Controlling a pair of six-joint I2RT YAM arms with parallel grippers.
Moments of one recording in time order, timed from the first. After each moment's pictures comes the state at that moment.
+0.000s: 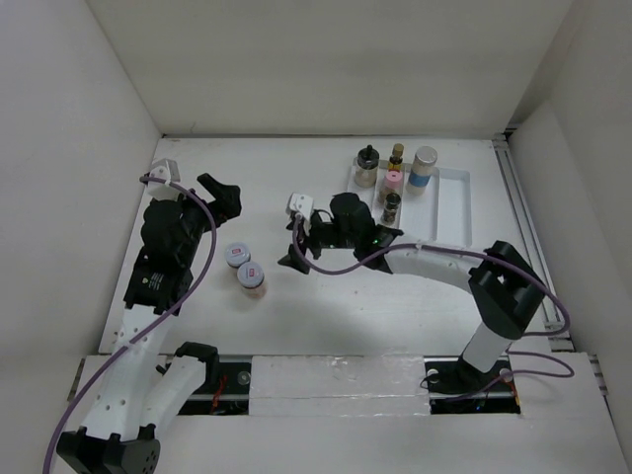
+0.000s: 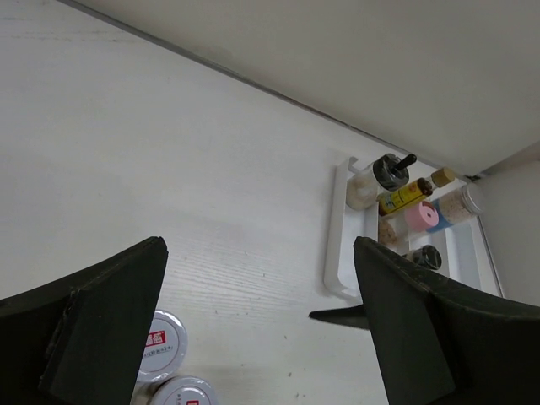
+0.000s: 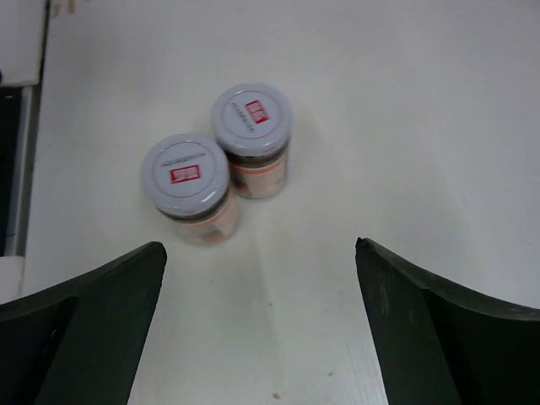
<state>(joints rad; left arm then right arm) -0.20 0.76 0.89 -0.29 -0.10 -0.54 0.83 1.68 1.11 0.30 -0.48 -0.18</state>
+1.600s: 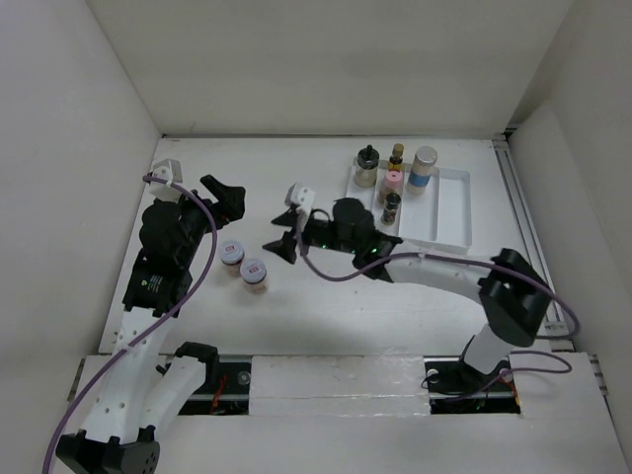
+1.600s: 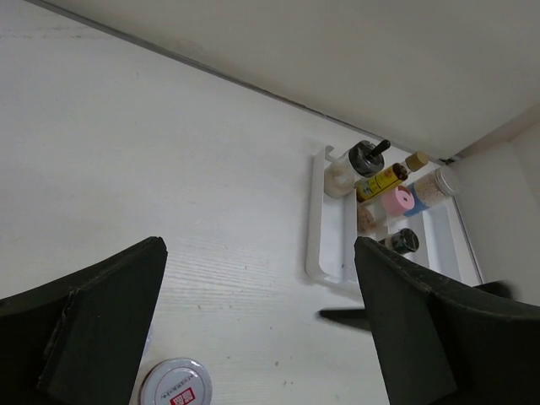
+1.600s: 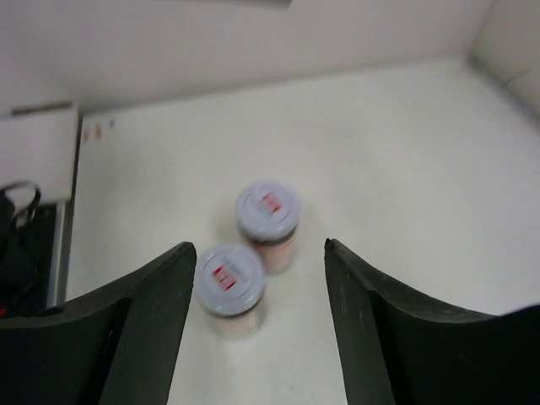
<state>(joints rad) -0.20 0.75 0.89 -0.29 -0.03 -0.54 0.96 1.71 1.10 0.48 -0.35 -0.04</state>
